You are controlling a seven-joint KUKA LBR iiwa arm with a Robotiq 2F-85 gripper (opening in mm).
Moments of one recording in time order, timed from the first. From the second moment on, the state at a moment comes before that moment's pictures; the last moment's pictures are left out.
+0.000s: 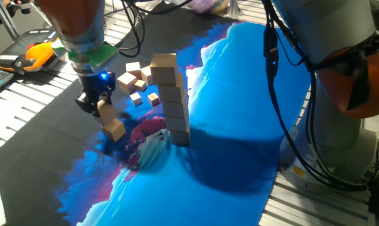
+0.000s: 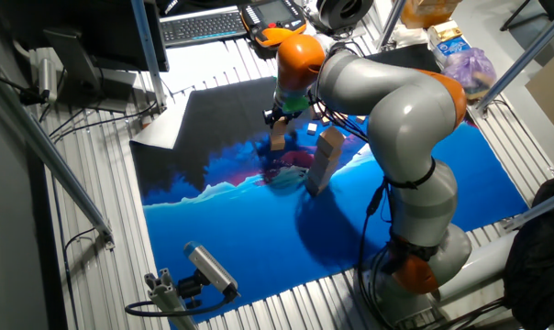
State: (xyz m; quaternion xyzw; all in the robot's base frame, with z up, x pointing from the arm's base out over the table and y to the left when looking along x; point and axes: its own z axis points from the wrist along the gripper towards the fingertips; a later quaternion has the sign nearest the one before) arm 0.607 0.165 0.118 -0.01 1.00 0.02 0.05
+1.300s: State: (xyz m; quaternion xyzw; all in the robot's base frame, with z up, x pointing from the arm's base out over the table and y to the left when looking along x) arm 0.589 0.169 0.107 0.01 1.00 0.01 0.06
